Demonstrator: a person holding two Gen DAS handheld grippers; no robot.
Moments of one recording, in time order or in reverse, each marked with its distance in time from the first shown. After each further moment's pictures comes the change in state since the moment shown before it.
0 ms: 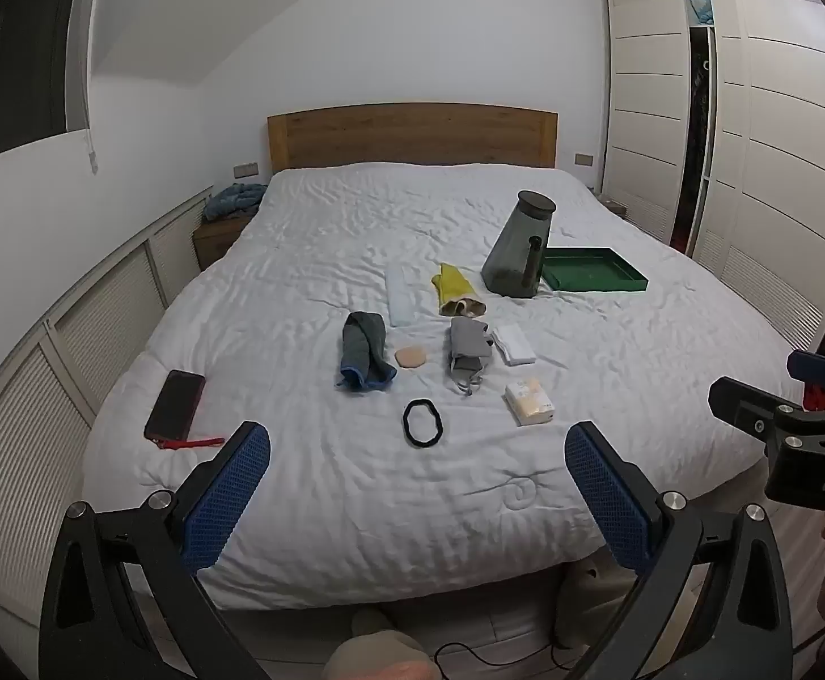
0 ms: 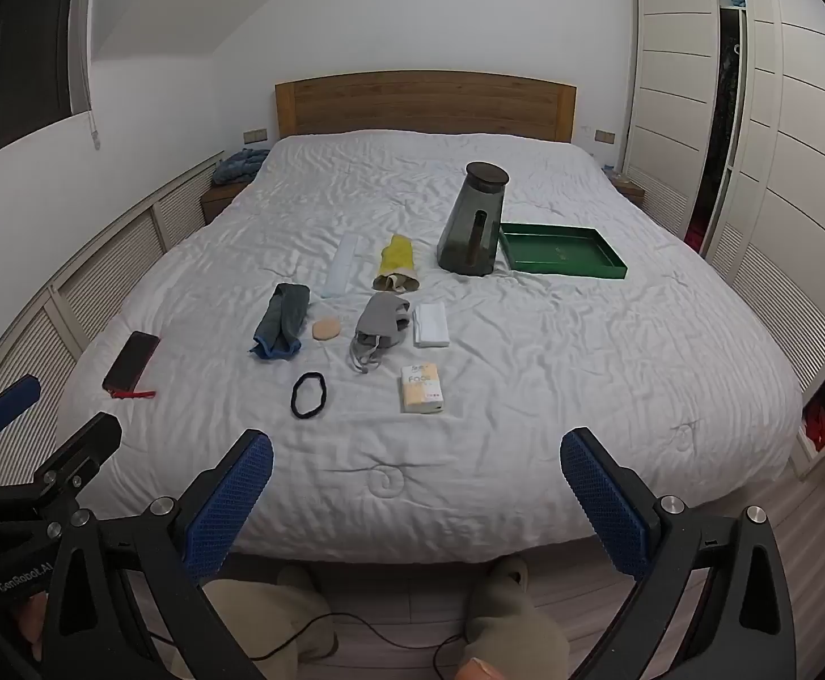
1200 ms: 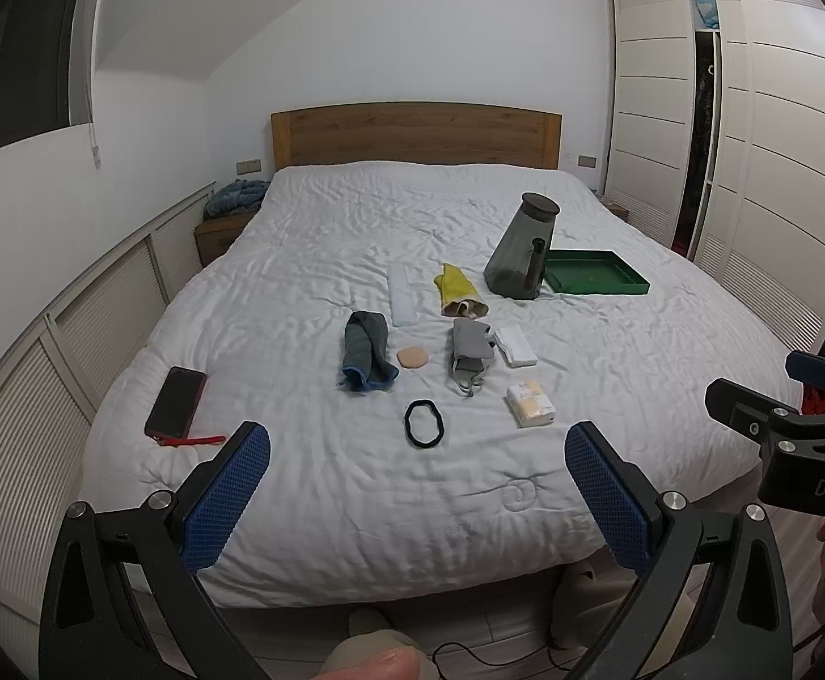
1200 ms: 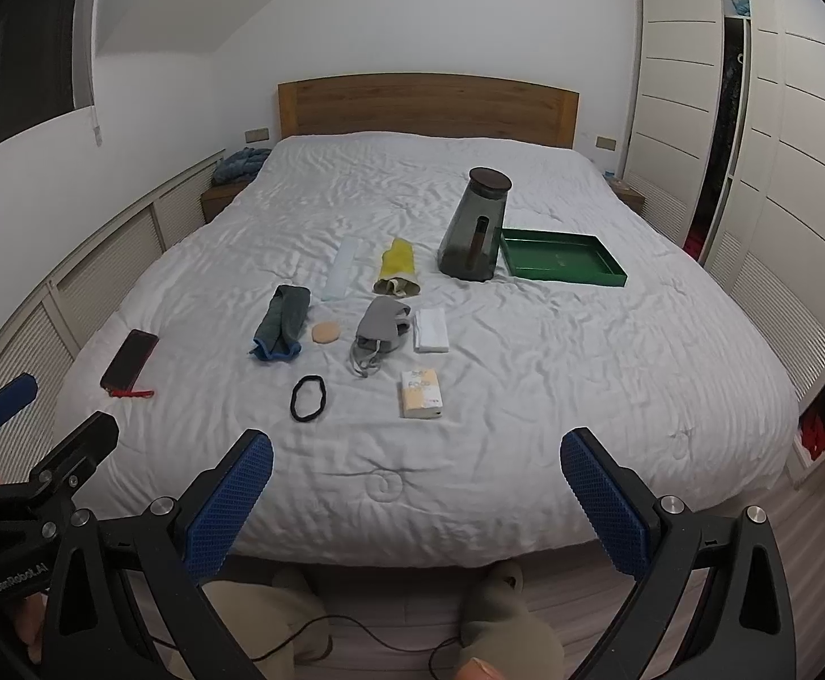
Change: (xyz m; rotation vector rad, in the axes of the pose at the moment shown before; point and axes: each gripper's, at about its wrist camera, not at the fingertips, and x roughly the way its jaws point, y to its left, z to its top) left arm -0.001 -0.001 -0.005 0.004 0.005 0.008; right arm -0.003 0.005 0.005 -0.015 -0.001 -0.010
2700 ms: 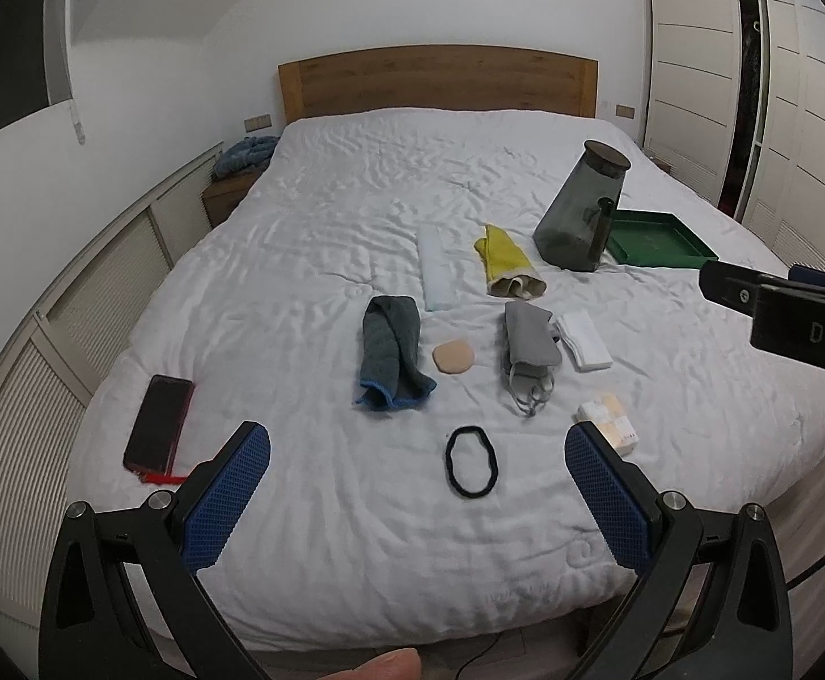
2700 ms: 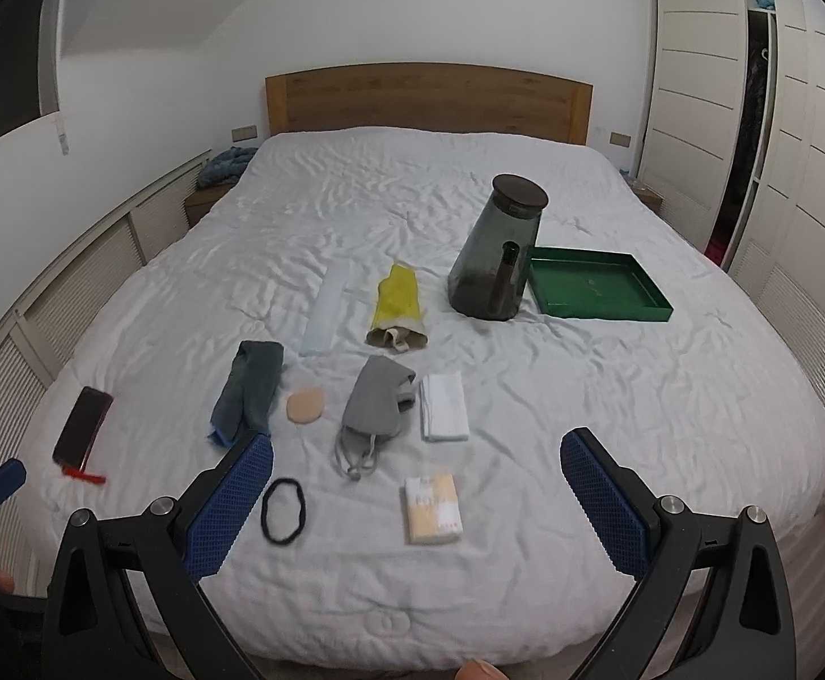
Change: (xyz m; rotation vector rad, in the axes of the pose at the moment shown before) left arm 0.158 0.023 0.050 0.002 0.150 0.069; right arm 0.216 0.007 0.114 0.001 0.020 0.004
